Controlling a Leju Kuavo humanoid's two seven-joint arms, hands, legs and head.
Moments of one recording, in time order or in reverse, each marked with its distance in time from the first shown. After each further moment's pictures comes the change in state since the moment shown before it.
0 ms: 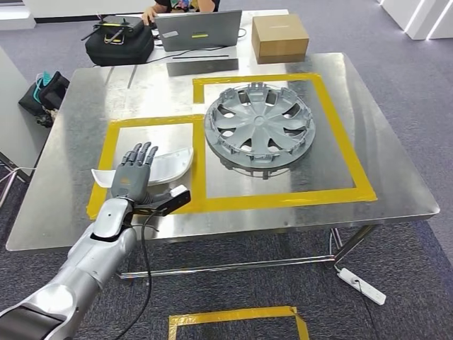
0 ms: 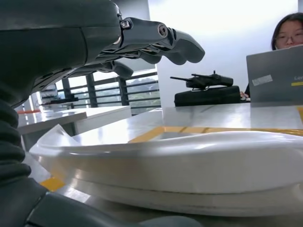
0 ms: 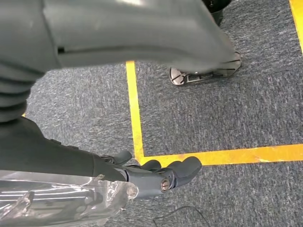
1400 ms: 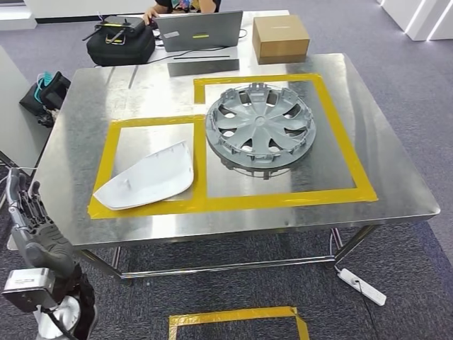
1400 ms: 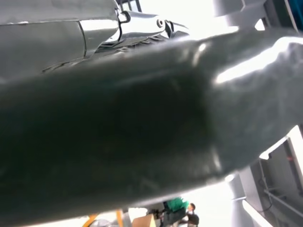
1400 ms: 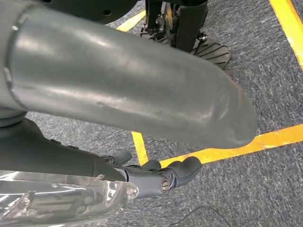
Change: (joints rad) left arm 0.687 -0.091 0.212 -1.090 1.189 -0.072 -0.764; right arm 0.014 0.016 -0.080 0.003 -0.111 -0.047 -0.036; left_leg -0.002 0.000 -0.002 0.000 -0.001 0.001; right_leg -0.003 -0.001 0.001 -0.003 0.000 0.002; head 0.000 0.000
